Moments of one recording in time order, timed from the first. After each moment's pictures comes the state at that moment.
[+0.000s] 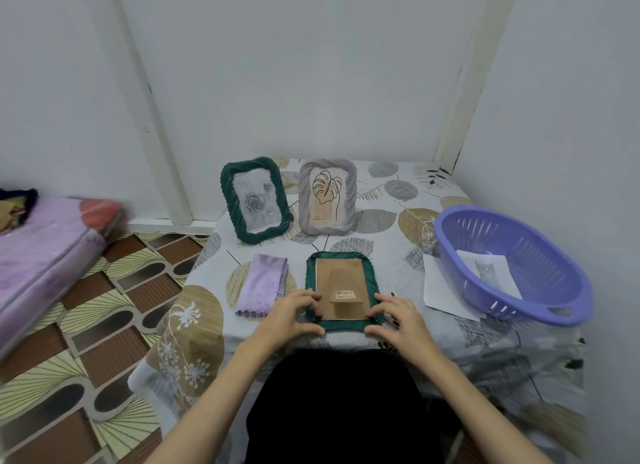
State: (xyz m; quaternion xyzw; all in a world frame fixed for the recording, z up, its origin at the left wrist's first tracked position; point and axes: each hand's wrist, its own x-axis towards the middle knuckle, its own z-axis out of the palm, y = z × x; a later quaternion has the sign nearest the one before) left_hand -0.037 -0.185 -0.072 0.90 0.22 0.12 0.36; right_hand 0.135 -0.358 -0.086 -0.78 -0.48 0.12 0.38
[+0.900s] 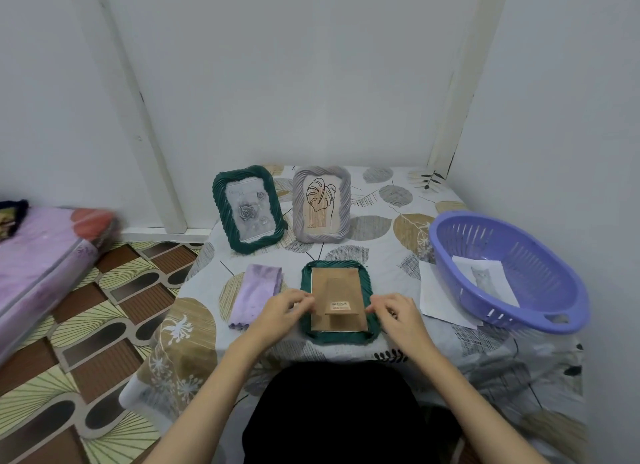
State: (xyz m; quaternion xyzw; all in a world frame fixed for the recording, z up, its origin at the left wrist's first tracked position) left_hand -0.028 -0.178 -0.052 0.86 0.26 0.13 0.42; right_hand 0.134 -0.343 -0.063 -0.80 -0.39 0.13 0.44
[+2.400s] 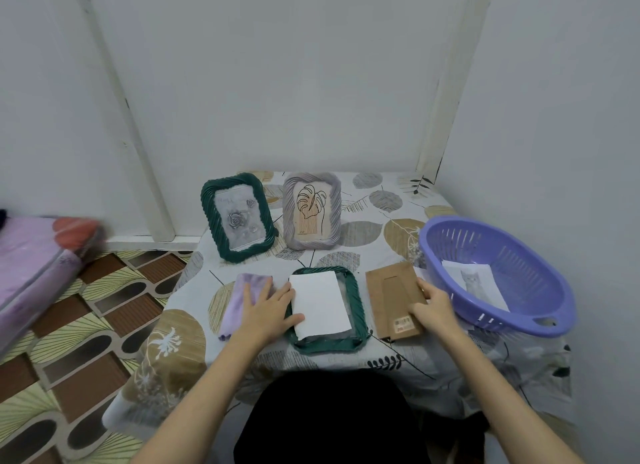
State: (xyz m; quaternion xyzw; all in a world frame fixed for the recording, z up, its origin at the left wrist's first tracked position) left_hand -0.009 -0.154 -0.059 0.94 0.32 -0.07 0.08; right_hand 0.179 -0.365 -0.024 -0.84 -0.22 0.20 0.46
